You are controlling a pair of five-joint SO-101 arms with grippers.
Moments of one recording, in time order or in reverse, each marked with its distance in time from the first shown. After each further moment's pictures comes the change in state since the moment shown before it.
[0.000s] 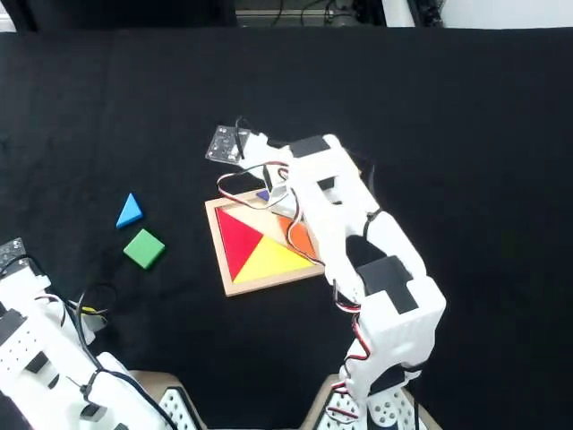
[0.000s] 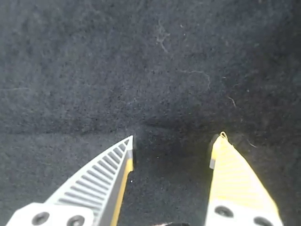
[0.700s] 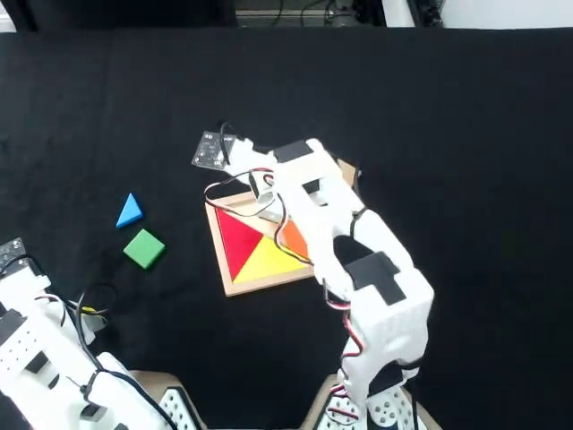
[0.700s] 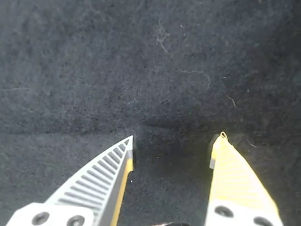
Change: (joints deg) left arm 0.0 0.0 0.0 0.0 0.0; right arm -3.3 3.9 -0.6 -2.5 -2.4
